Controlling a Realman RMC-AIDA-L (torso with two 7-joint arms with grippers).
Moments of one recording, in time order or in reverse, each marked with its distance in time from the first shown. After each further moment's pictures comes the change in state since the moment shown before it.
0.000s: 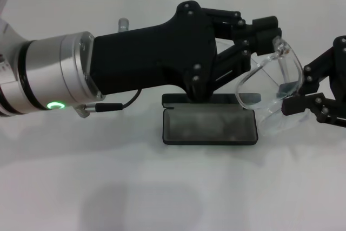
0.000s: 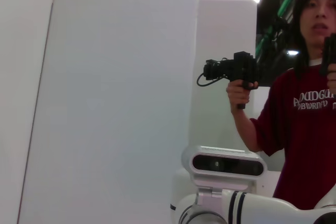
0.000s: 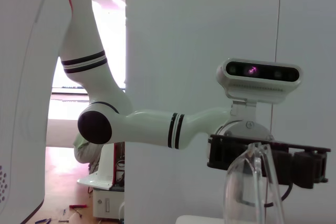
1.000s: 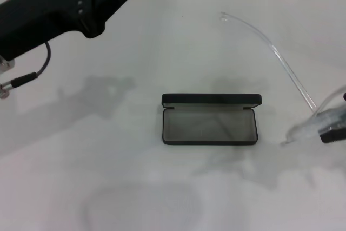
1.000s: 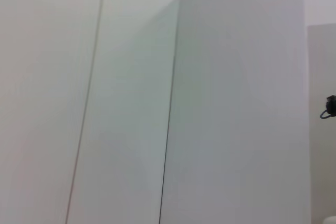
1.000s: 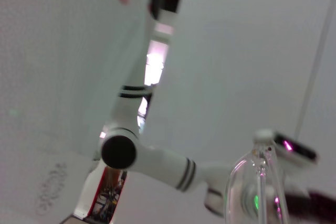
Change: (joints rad) left arm 0.099 0.000 -0.285 -0.022 -0.014 0.012 0.008; right arm -0.167 -0.007 -0.068 -0.048 0.221 -0.044 -0.265
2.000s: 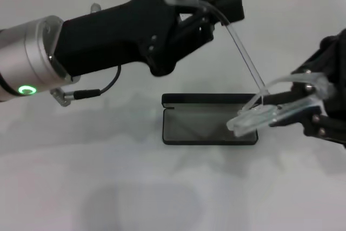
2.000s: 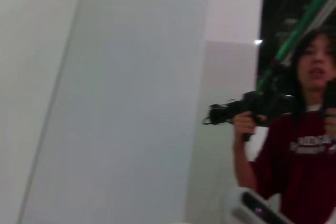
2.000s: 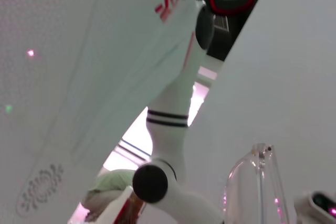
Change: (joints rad) left arm -0.182 -0.001 0.139 -0.171 -0.042 0.139 -0.002; right arm 0.174 0.000 -0.140 0.174 0.060 0.051 -0.233
